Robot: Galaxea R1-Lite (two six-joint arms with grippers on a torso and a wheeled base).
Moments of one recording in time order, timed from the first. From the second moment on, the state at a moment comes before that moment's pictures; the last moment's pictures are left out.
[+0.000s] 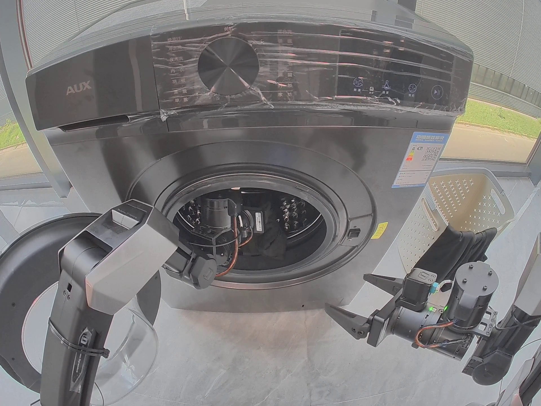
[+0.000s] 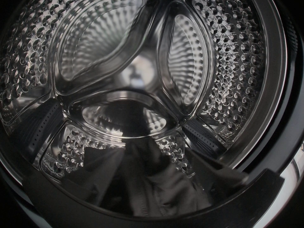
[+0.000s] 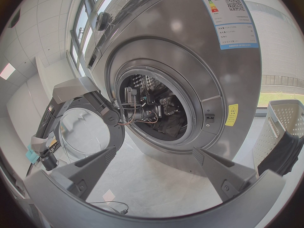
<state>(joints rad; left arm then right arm) -0.46 2.52 -1.49 -0.91 0.17 -0.10 0.70 1.89 -0.18 -1.54 0.03 0.15</state>
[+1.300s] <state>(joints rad) -0.47 2.62 -1.53 -0.94 0.19 -0.09 0.70 1.90 -0.18 -1.54 0.03 0.15</state>
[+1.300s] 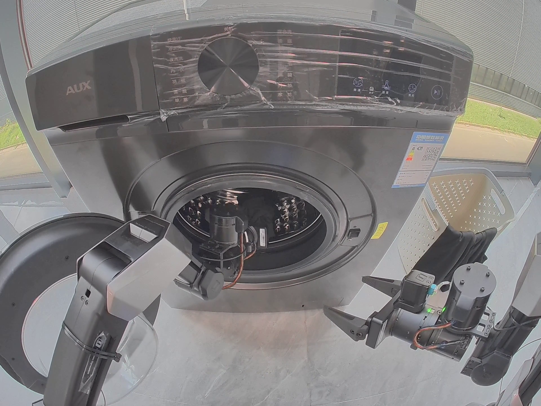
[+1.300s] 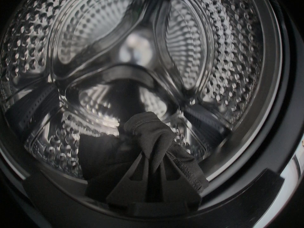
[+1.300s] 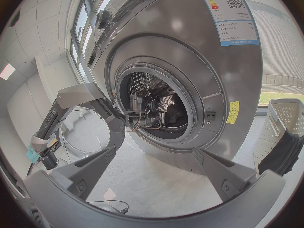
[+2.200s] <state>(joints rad) -0.44 2.66 -1.66 -0.95 0.23 -0.12 0.70 1.90 -0.18 -1.54 0.03 0.15</state>
